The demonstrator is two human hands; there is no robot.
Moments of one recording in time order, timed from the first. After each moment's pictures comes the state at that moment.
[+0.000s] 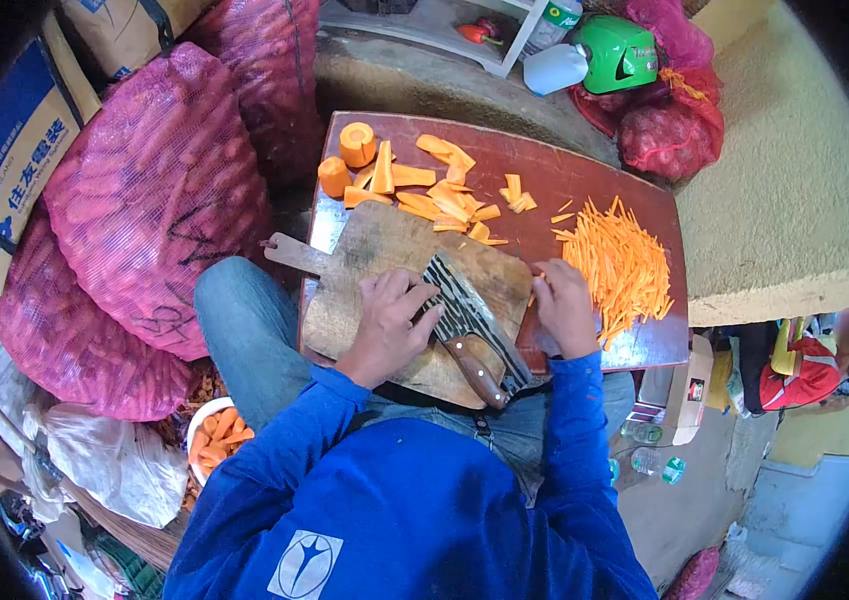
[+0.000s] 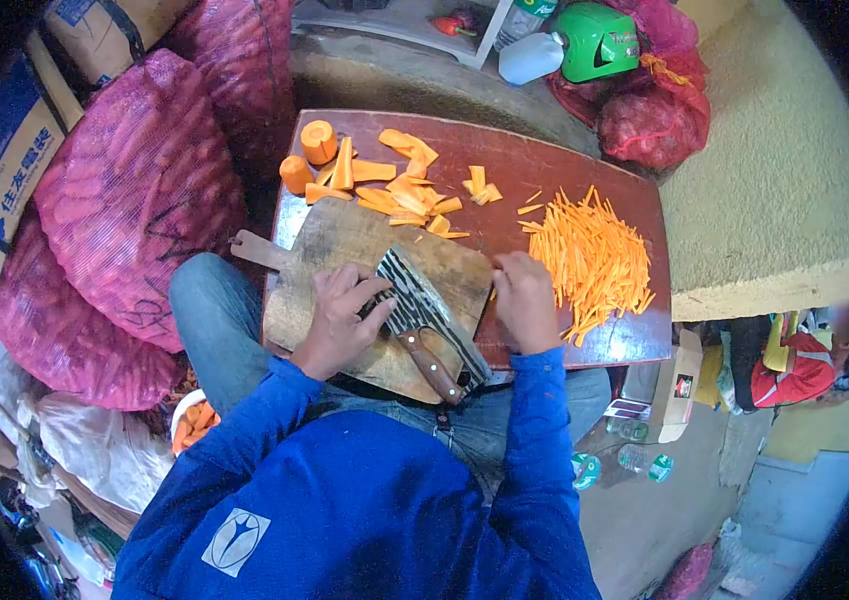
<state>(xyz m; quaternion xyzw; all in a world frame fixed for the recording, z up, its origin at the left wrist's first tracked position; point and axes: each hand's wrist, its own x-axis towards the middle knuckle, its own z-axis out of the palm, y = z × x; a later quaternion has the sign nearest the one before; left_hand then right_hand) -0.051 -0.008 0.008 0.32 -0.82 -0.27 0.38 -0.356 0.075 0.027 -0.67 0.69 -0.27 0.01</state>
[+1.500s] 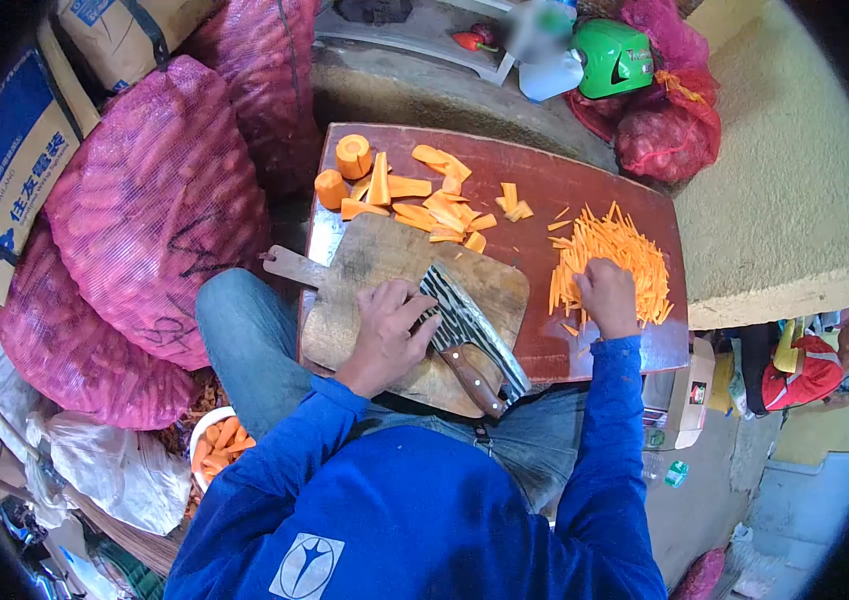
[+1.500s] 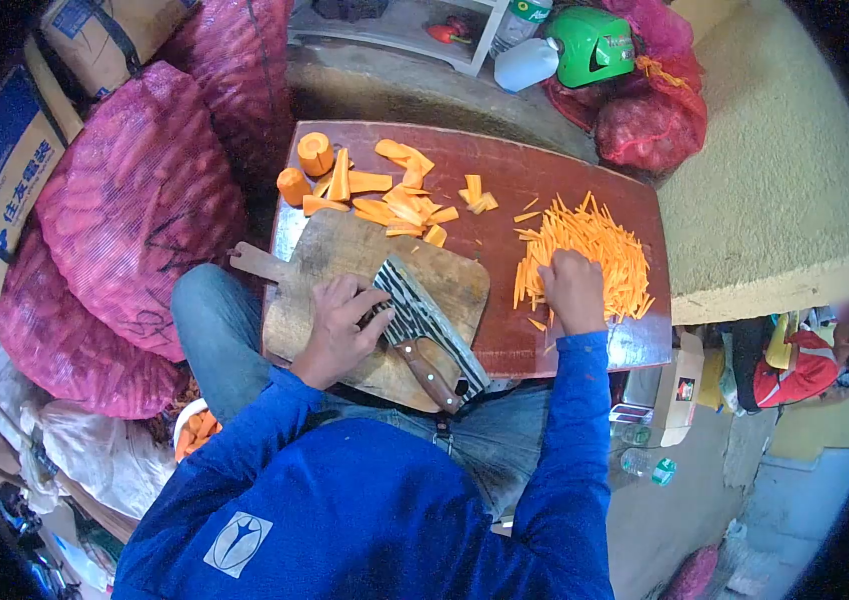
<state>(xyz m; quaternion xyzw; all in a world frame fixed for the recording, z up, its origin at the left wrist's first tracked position) -0.053 -0.008 0.007 0.32 -0.83 -0.27 0.37 -0.438 0.076 0.047 -0.62 0.78 -0.07 -0.05</state>
